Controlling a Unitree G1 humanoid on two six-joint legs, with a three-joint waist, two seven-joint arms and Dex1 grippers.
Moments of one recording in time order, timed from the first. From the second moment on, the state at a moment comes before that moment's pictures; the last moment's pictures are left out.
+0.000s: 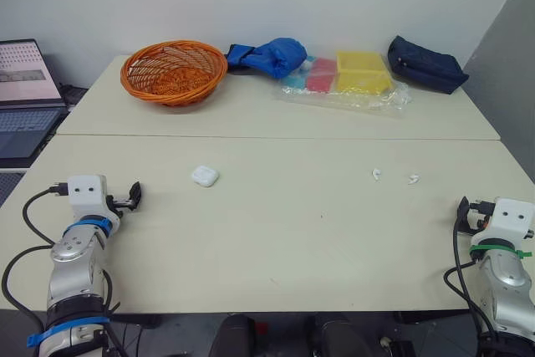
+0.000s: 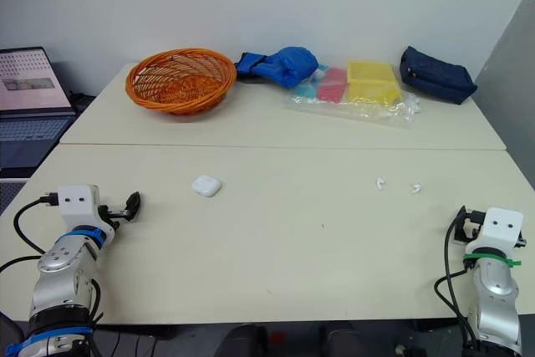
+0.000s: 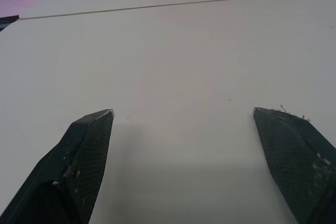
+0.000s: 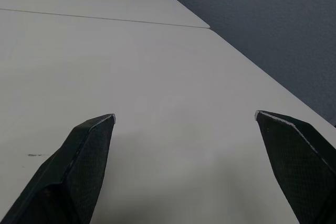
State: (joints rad) left arm -0.24 0.55 0.42 0.48 -0.20 0.06 -0.32; right arm -0.01 -0.35 -0.45 0.09 0.10 0.09 -0.01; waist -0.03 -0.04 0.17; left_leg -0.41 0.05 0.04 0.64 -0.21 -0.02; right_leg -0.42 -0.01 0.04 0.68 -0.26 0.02
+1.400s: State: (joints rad) left arm -0.19 0.70 0.20 -0.01 -0.41 0.38 -0.73; right arm -0.31 -0.59 0.01 -0.30 0.48 0.50 0.75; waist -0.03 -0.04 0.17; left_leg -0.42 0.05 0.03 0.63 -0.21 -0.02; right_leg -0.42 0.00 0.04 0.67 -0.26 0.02
